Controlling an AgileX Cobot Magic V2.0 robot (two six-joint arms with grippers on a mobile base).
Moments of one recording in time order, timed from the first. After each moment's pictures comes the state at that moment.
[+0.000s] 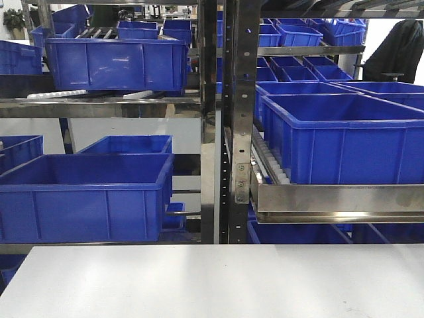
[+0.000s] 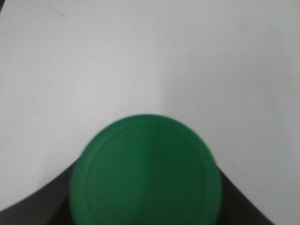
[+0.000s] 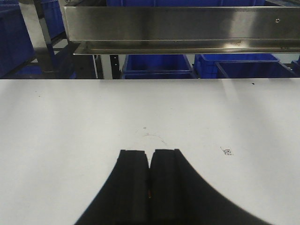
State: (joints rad) left arm 0.02 1.84 -0.28 0.04 -0.75 -0.03; right arm -0.02 0.57 -0.29 -0.08 0.17 0.07
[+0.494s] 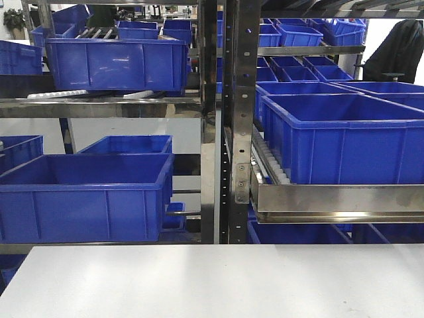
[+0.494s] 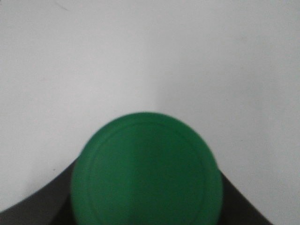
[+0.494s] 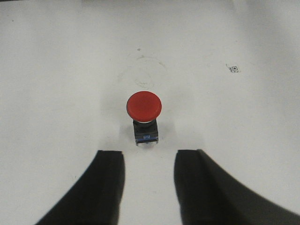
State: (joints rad) left arm 0.02 1.84 -0.28 0.09 -0.75 -0.15; right arm -0.02 0.74 -0.29 -0.10 0.31 0.15
